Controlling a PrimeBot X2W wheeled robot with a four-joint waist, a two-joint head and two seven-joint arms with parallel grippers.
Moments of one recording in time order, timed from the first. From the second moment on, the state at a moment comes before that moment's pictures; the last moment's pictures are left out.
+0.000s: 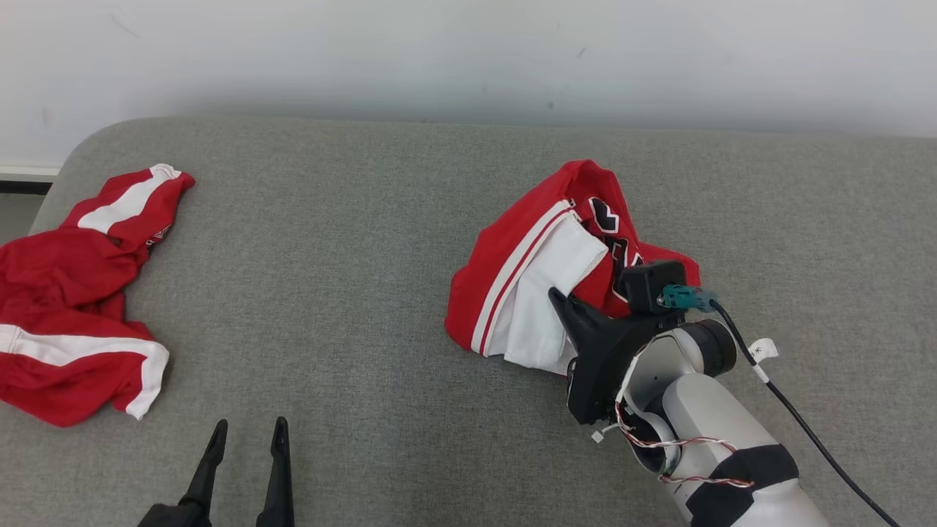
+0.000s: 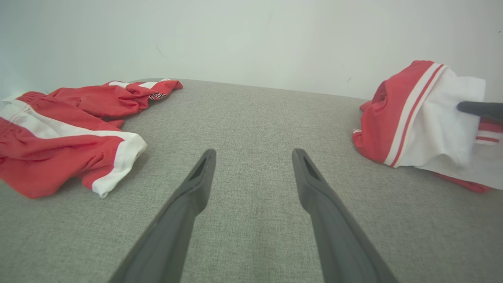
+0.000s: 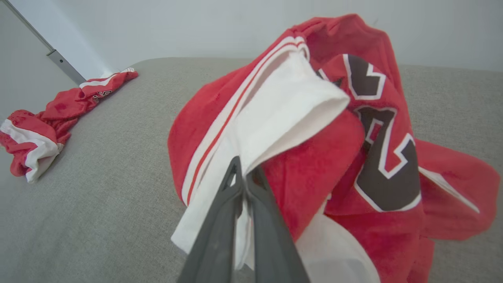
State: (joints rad) left arm 0.01 0.05 0.00 0.17 -0.17 -0.13 -0.26; right arm -0.59 -0.05 0.38 0.63 0.41 0.13 0.15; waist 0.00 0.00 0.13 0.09
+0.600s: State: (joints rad) left arm 0.01 0.05 0.02 0.16 -0.17 -0.13 -0.26; right arm -0.93 -0.05 0.67 0.42 0.69 0.13 0.14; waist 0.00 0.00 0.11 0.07
